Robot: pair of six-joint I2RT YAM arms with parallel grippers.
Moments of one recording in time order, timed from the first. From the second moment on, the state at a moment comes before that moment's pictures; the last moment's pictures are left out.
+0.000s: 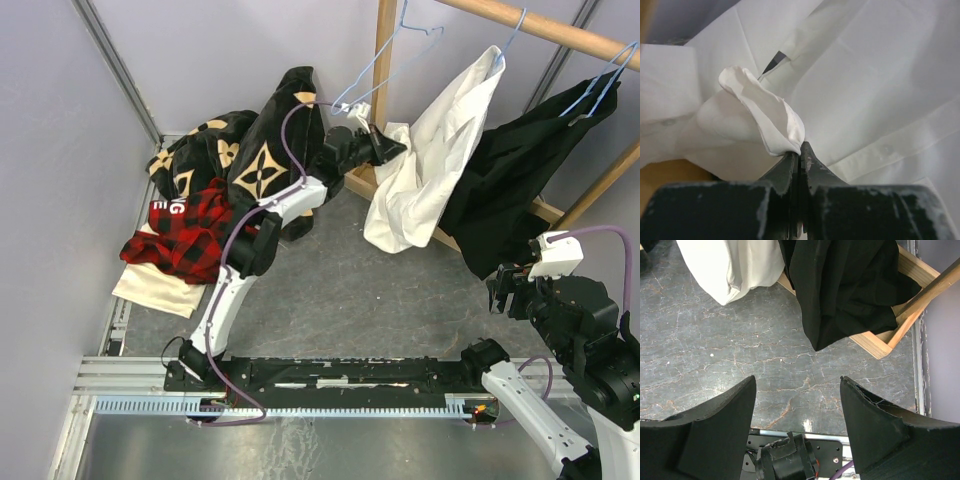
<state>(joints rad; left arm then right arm) -0.60 2.40 1.96 0.50 0.38 -0.74 0.40 0.45 1.22 -1.25 0.31 0.15</state>
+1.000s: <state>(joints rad) -0.60 2.18 1.67 0.61 0.40 -0.76 0.40 0.45 1.22 -1.26 0.31 0.15</state>
